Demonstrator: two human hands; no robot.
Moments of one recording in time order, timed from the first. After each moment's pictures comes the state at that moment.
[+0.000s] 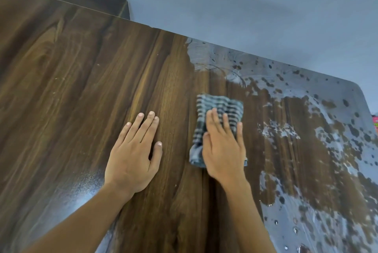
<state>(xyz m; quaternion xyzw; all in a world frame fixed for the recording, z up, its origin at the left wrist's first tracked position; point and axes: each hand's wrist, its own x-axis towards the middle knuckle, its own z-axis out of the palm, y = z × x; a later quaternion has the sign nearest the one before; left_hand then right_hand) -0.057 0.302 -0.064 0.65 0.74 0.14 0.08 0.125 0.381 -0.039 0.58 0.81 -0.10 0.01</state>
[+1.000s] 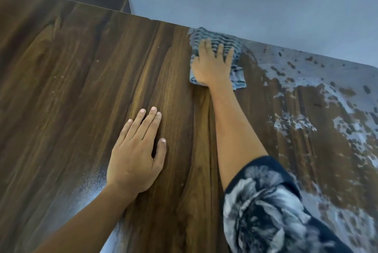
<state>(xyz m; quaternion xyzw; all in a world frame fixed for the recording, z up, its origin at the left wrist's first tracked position) -0.057 0.302 -0.066 0.65 0.74 0.15 0.08 0.041 0.540 -0.042 0.59 0.80 -0.09 0.05</state>
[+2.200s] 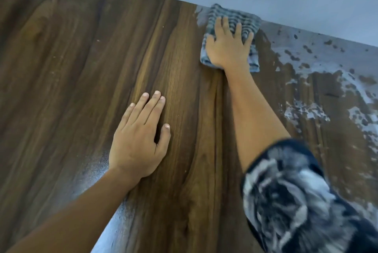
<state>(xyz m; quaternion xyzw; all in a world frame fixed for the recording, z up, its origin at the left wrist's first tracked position) -0.056 0.302 -0.063 0.64 0.75 0.16 0.09 0.056 0.553 -0.045 0.61 0.79 -0.10 0.03</state>
